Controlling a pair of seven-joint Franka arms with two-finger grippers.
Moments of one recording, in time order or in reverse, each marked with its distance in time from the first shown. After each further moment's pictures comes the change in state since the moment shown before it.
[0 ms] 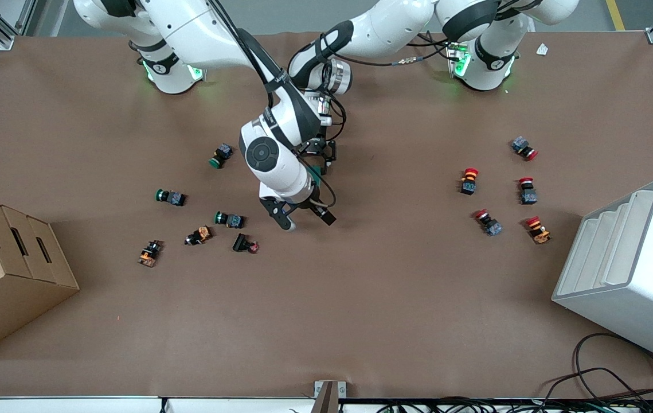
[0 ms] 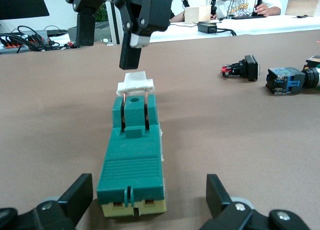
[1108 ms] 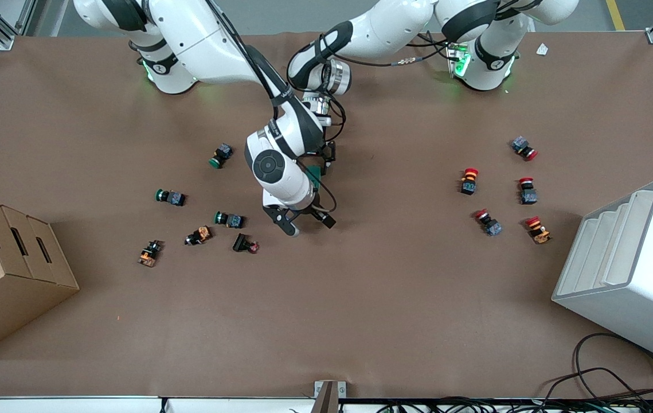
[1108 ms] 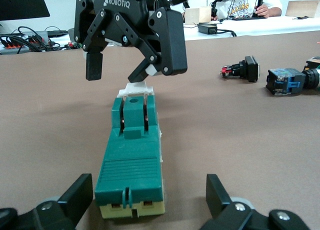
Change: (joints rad) left arm -0.003 0.004 0.002 0.004 0.000 -0.004 0.000; right arm -0.001 0.078 -0.001 0.035 -0.001 0.009 -0.059
